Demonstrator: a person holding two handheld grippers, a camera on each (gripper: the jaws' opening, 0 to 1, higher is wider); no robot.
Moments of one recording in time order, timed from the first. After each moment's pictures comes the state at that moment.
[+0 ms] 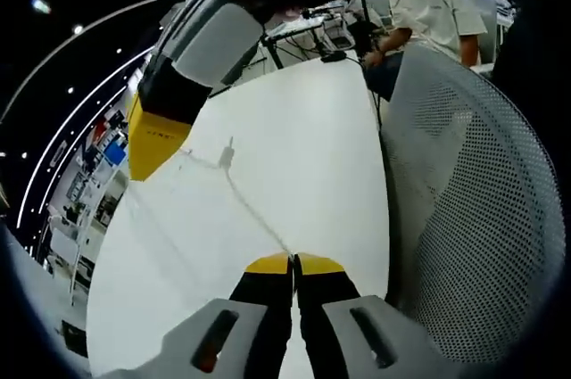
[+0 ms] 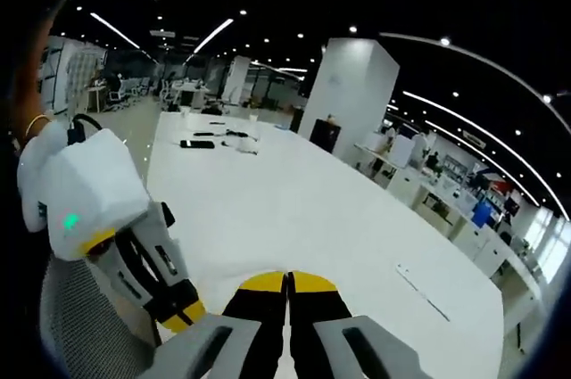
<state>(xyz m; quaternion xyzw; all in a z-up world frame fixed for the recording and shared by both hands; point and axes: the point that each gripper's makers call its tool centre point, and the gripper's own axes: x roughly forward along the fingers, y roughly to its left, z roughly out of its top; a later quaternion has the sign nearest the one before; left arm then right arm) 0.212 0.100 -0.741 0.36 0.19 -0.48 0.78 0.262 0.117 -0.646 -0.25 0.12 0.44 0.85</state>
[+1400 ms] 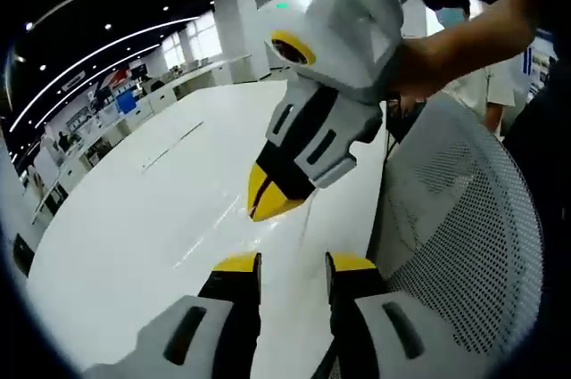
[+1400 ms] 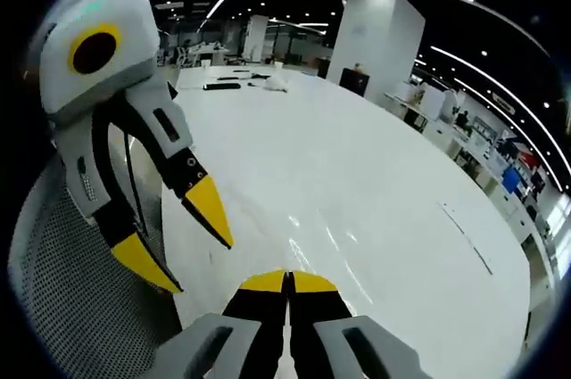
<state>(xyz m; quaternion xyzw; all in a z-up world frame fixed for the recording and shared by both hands) 0.194 0.112 -0.754 0.21 0.25 -0.45 0.84 0.241 0.098 -0.781 -0.27 0.26 0.48 0.79</state>
